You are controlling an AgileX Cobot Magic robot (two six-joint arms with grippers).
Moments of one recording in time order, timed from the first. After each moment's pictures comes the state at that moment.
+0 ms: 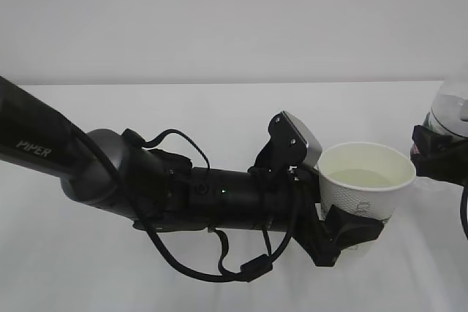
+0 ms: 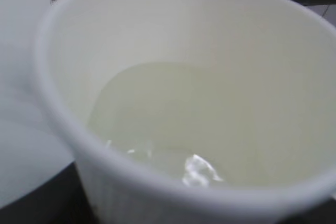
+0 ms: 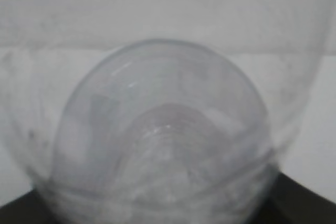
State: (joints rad) left arm -0.81 2.18 -1.10 0.82 -0.84 -0.65; right arm 0.04 1.79 -0.35 0.02 -1.05 -0.04
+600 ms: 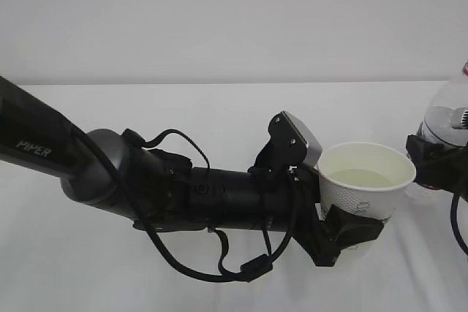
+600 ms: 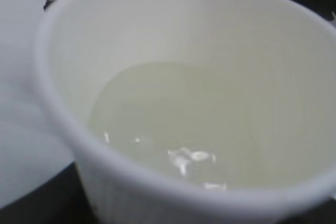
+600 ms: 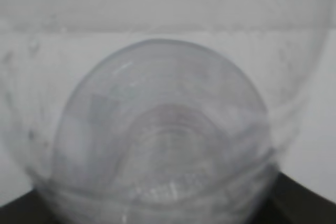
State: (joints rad) left arm -0.81 2.18 -1.10 0.82 -0.84 -0.65; right arm 0.04 1.87 -0.37 0.02 -1.07 0.00
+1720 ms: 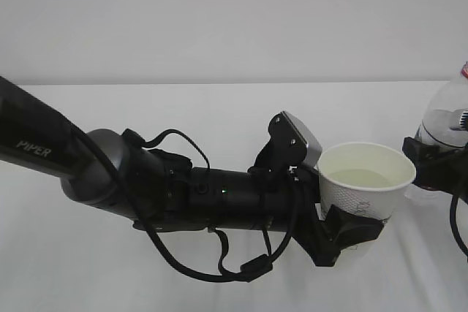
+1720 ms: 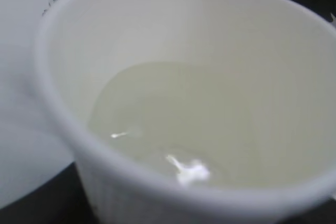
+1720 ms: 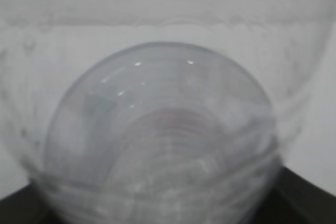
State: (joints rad) left arm -0.81 2.18 -1.10 0.82 -0.84 -0.65; right arm 0.04 1.88 -0.38 0.02 -1.06 0.00
